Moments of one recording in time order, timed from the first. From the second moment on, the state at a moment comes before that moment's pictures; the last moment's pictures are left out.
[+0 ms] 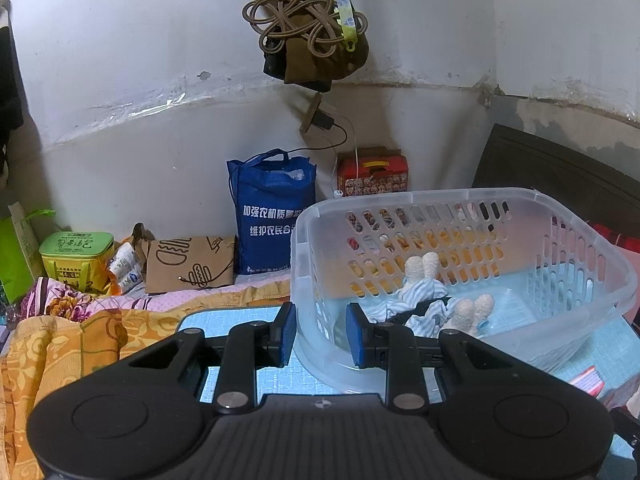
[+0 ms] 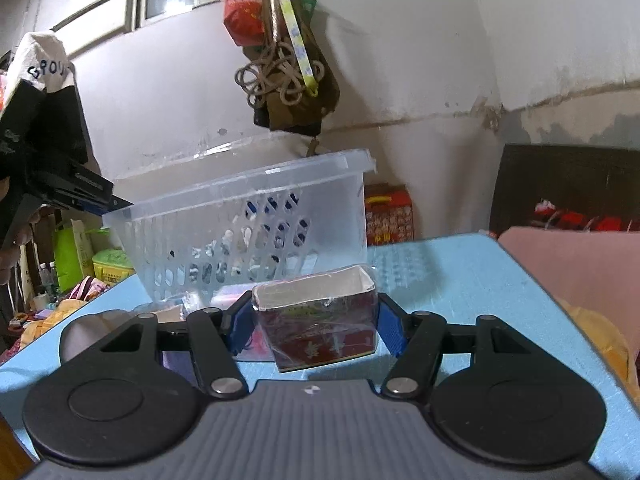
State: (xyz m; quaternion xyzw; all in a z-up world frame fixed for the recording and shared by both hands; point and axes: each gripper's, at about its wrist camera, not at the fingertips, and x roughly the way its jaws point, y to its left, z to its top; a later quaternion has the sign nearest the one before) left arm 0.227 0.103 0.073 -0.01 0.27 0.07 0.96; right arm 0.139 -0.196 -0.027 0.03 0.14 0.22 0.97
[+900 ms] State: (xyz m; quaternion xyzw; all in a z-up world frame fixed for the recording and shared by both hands) left arm 0.227 0.101 0.071 0.00 0.27 0.08 0.96; right arm 0.187 -0.139 0.108 -0.02 0.08 0.26 0.96
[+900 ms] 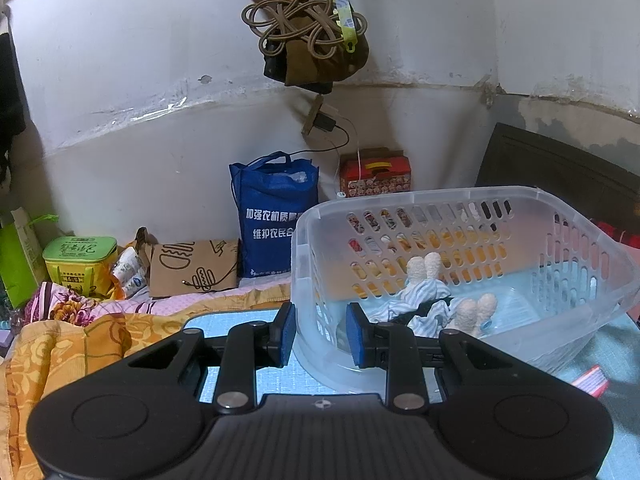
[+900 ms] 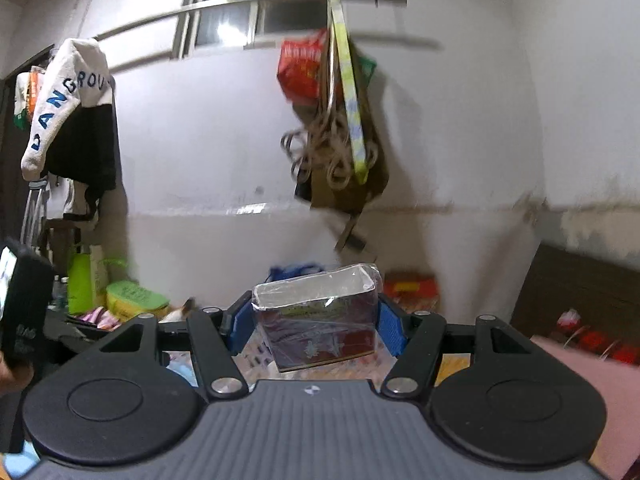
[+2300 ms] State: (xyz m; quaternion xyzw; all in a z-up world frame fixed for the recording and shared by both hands) left arm 0.229 0.101 0.070 0.00 0.27 0.07 0.96; right arm 0.093 -0.167 0.004 0.02 0.06 0.16 0.99
